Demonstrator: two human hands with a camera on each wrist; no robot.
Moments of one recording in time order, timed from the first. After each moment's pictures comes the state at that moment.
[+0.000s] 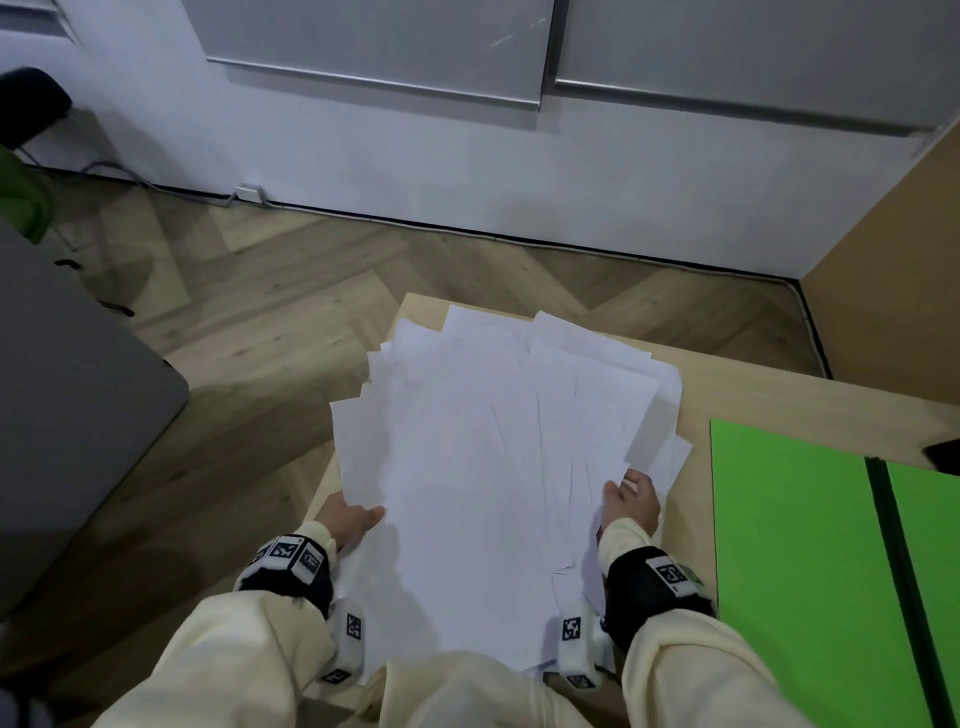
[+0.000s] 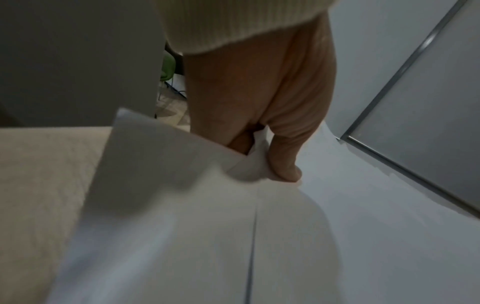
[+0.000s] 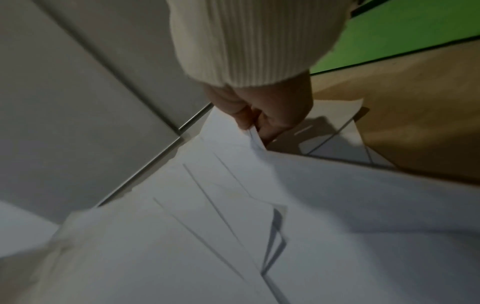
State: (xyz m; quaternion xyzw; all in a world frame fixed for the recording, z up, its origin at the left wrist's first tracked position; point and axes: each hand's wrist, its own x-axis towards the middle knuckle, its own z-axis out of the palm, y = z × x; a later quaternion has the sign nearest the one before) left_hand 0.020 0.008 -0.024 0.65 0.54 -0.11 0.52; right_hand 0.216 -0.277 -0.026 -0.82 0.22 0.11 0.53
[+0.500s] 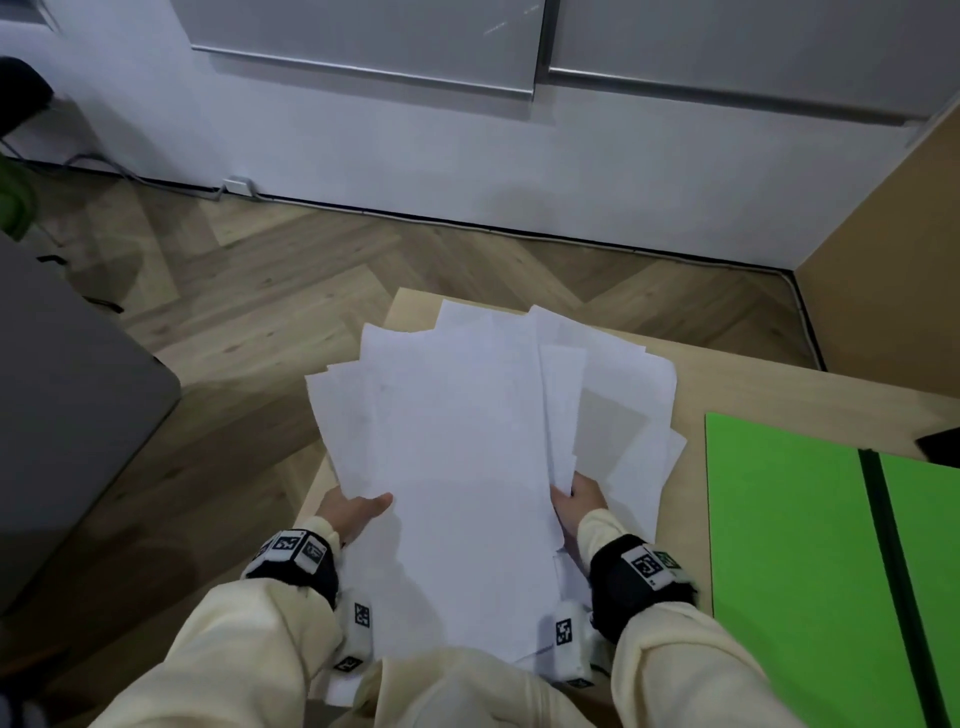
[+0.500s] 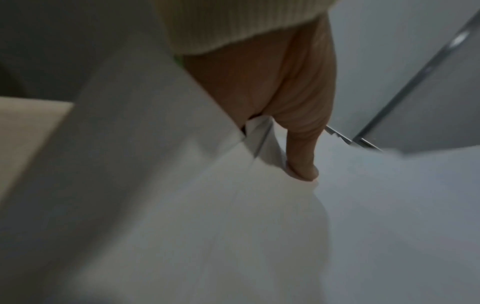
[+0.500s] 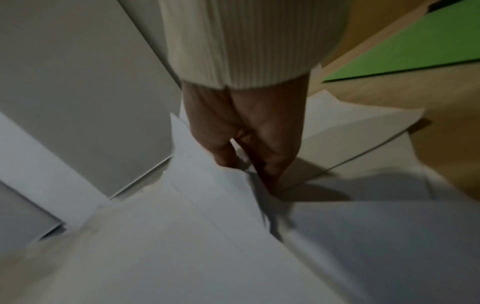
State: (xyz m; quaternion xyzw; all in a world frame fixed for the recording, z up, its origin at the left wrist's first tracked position) left_hand 0.025 0.013 -0.048 0.62 0.54 -0.07 0.57; right_hand 0.201 -0.251 -0.020 -0.83 0.06 0.32 0.46
